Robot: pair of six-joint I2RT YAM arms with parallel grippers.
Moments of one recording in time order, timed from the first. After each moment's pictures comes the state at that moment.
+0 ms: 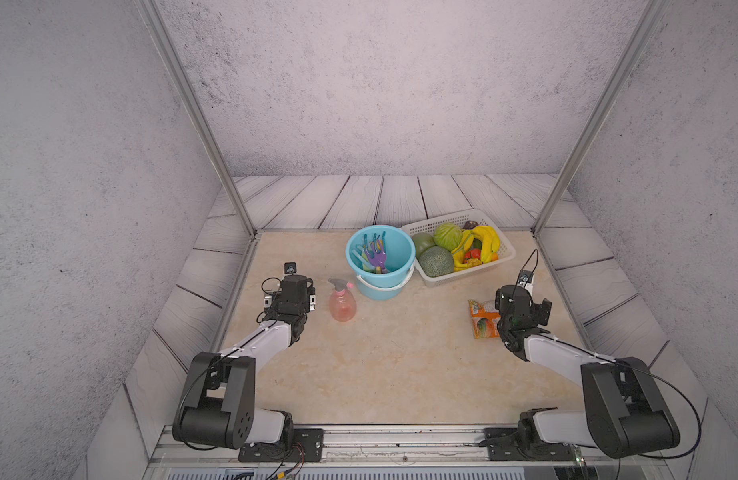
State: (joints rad) left arm -0.15 1.40 0.63 0.16 -0.46 -0.02; right arm 0.17 1.36 0.47 0.39 0.76 0.08
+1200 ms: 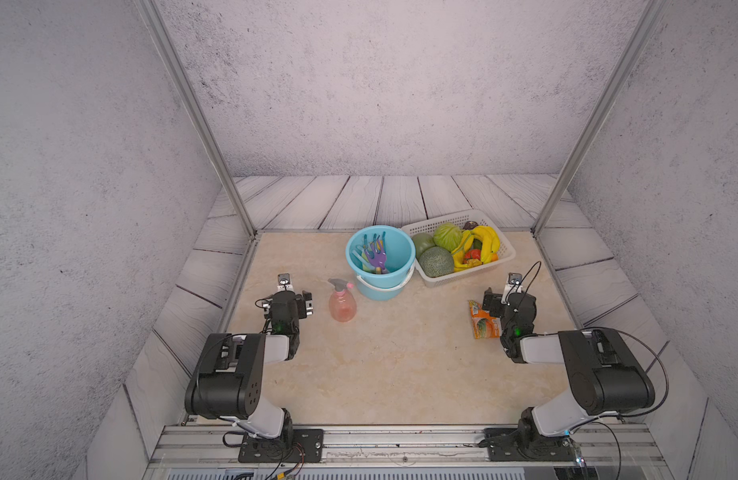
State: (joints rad) left arm -0.05 1.54 0.44 0.68 -0.29 -0.01; right arm 0.08 1.56 0.40 0.81 0.29 -0.01
